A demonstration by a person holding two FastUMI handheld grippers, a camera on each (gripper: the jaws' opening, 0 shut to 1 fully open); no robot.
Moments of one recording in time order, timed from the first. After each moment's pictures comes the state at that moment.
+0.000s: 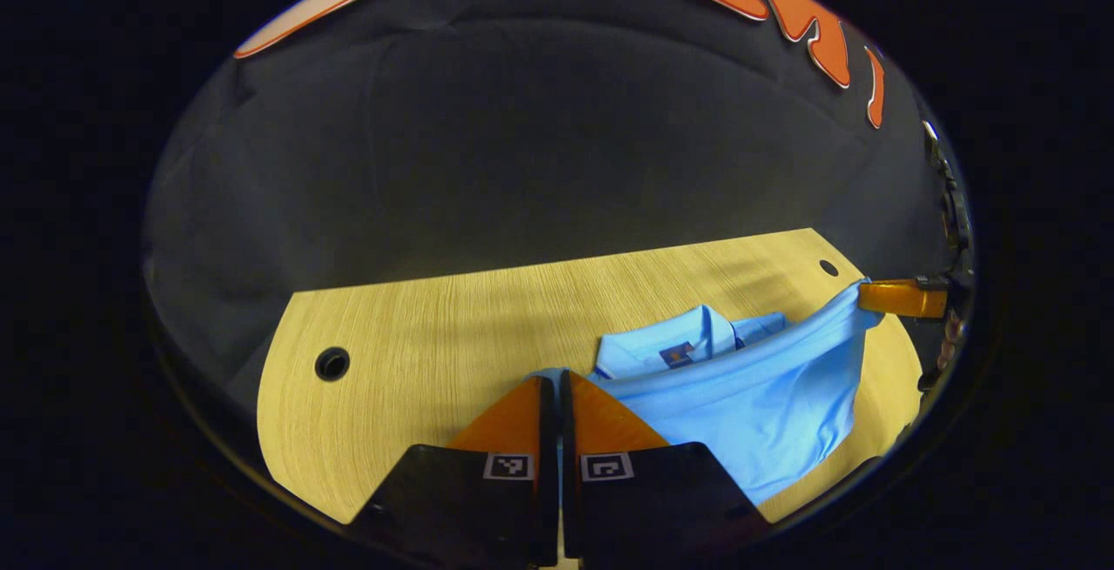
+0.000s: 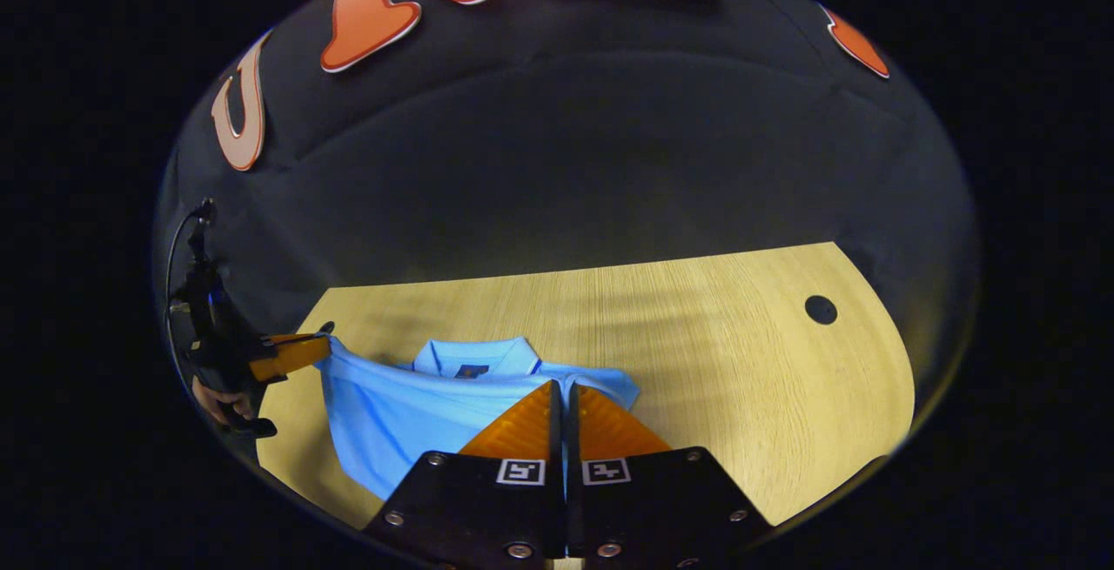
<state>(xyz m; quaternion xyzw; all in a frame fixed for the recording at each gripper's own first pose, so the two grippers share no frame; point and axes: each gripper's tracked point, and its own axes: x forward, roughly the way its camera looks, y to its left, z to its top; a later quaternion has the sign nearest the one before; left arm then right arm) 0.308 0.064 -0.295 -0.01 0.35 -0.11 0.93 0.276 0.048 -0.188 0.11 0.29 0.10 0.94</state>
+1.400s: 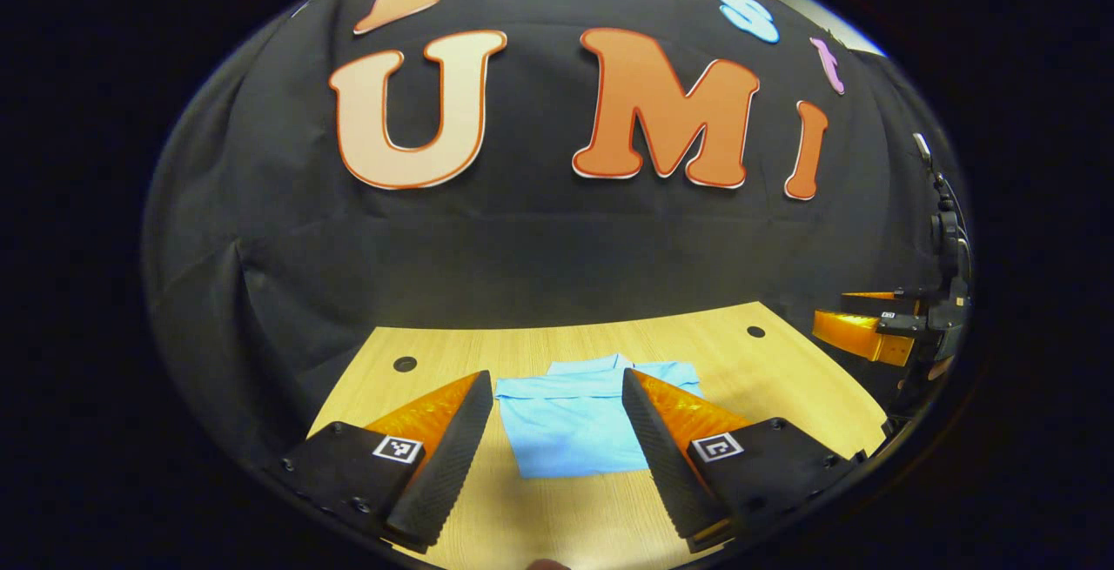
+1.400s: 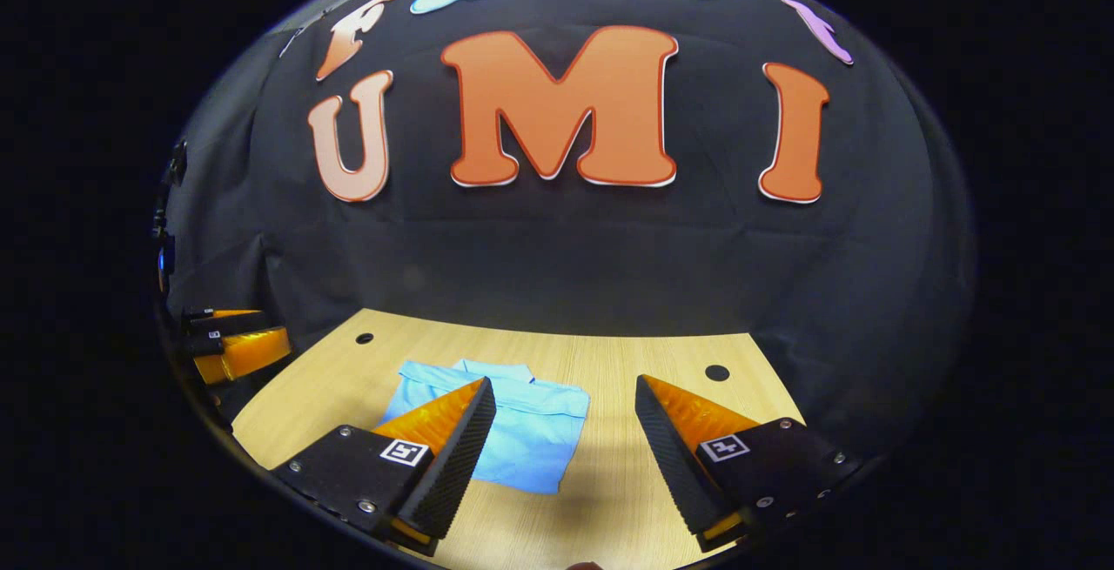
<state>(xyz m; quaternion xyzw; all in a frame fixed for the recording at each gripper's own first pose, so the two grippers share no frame) 0.055 0.021 -0.073 -0.03 0.18 -0.03 0.98 0.060 -0.020 -0.042 0.05 0.11 0.09 0.99</state>
